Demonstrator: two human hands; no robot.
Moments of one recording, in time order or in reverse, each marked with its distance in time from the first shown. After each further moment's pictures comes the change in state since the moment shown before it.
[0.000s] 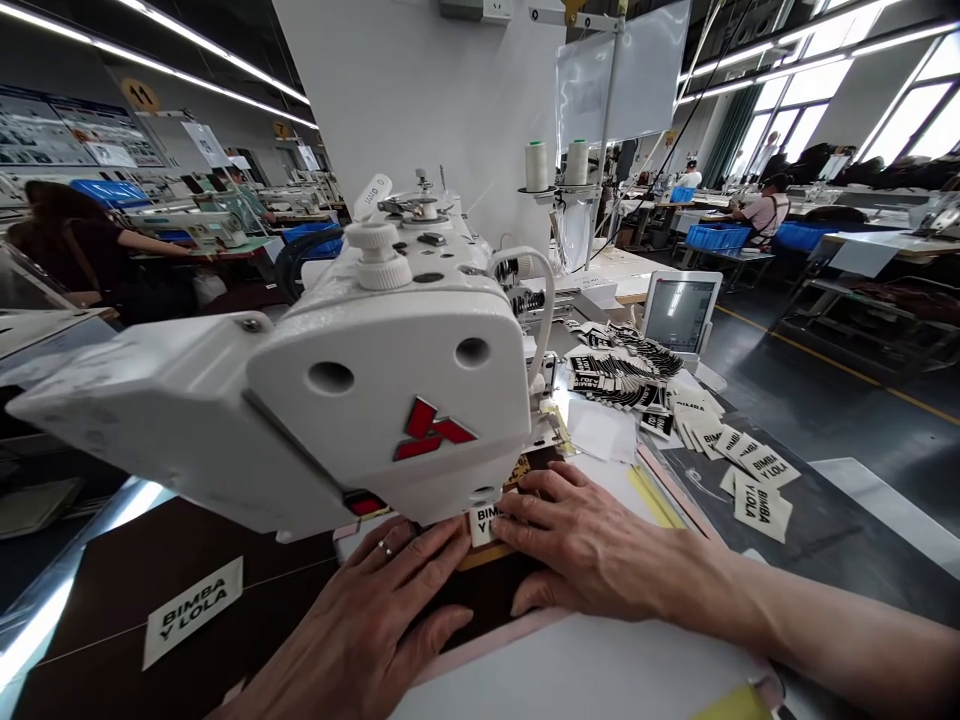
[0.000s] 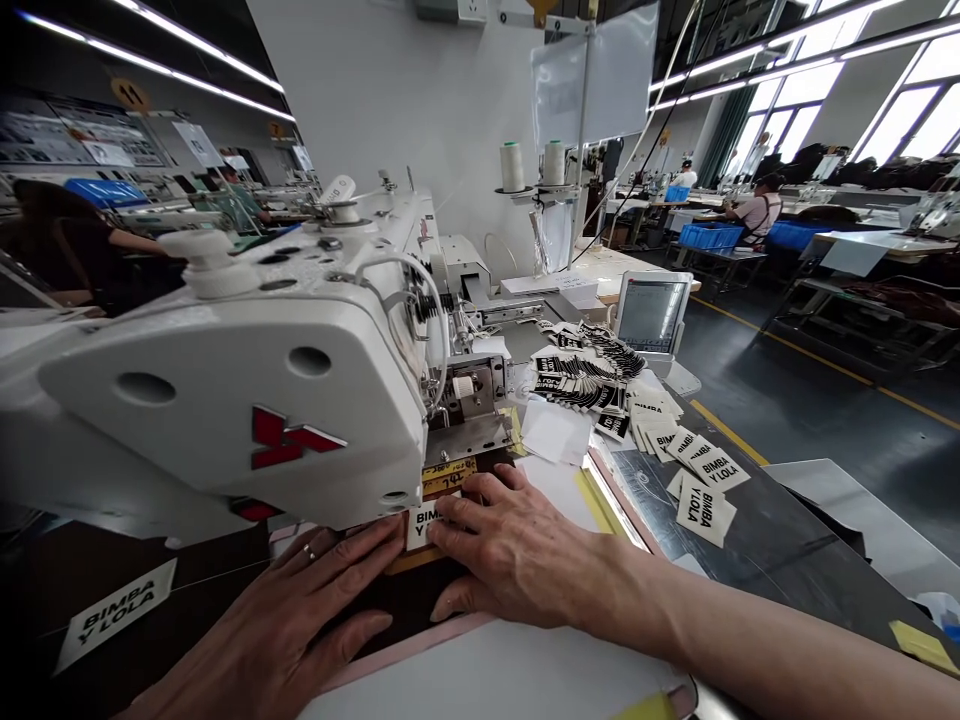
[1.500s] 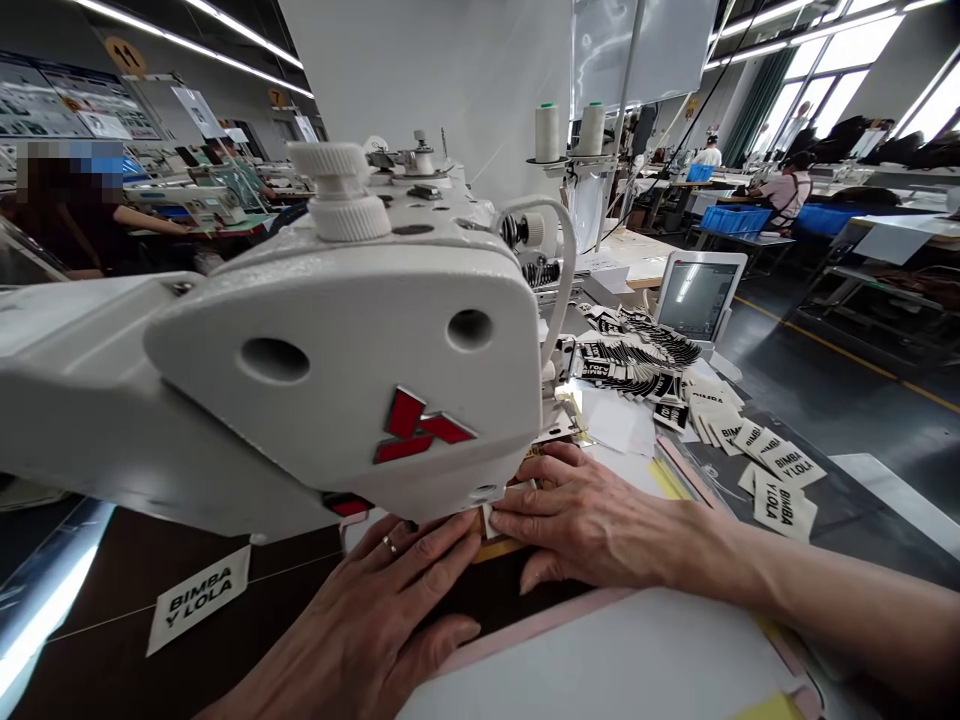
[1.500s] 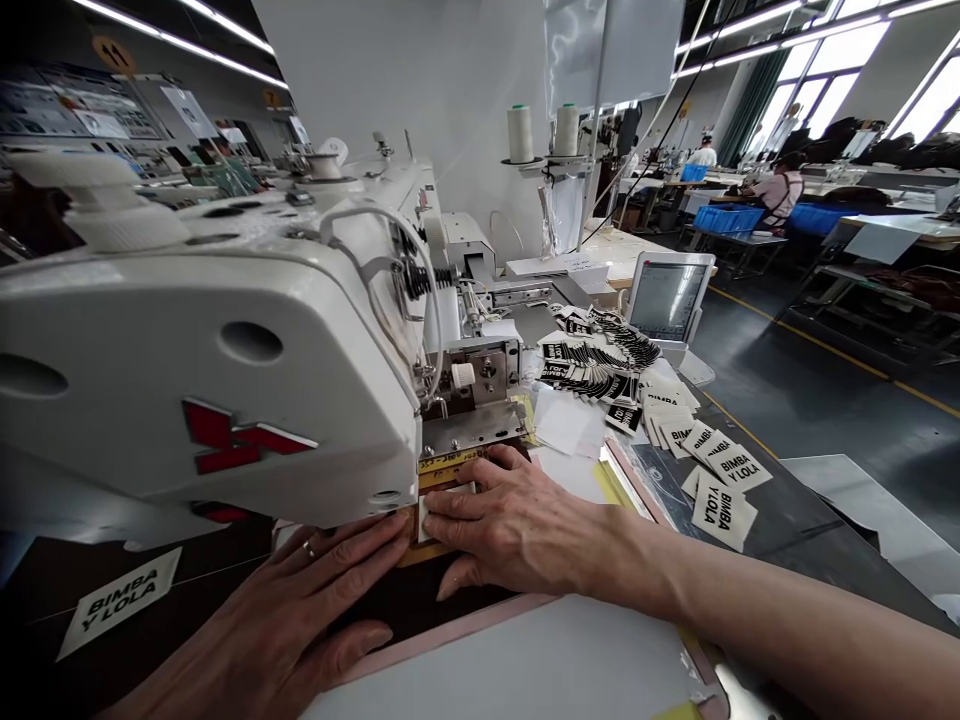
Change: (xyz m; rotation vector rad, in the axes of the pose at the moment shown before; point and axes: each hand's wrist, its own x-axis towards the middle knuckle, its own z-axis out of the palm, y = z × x) left_hand 0.006 0.003 -0.003 0.125 -0.031 0.119; right_hand 0.010 0.027 0.002 -0.073 0.040 -0.206
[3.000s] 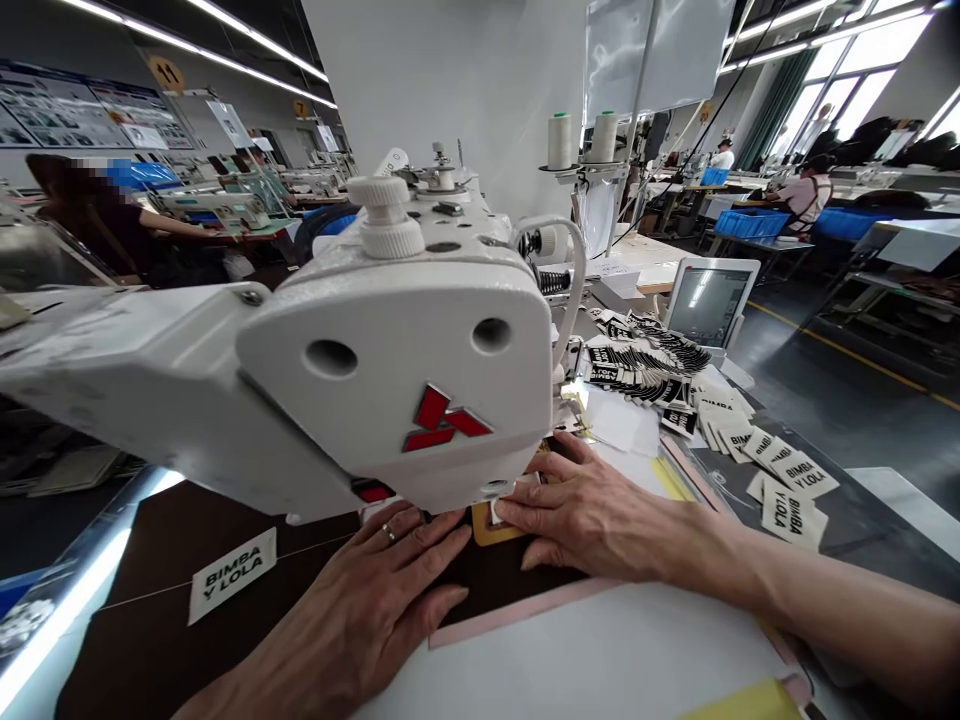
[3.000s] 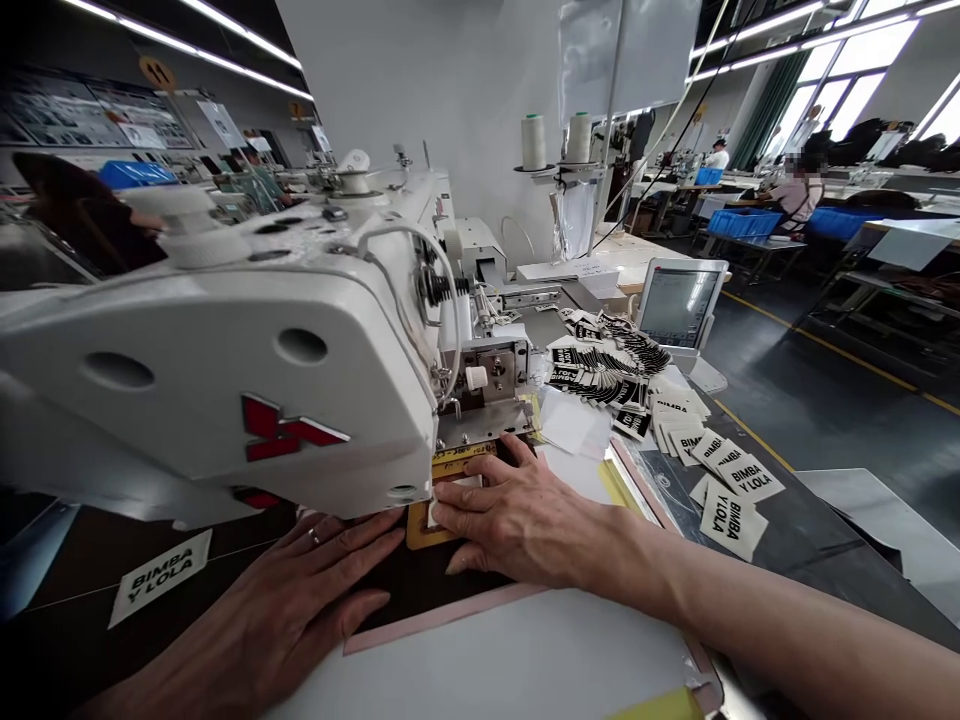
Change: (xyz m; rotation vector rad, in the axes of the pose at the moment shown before) left_hand -0.015 -0.007 0.009 -0.099 -0.001 -0.116; right_hand 0.001 0.002 0.002 -0.007 -0.013 0.035
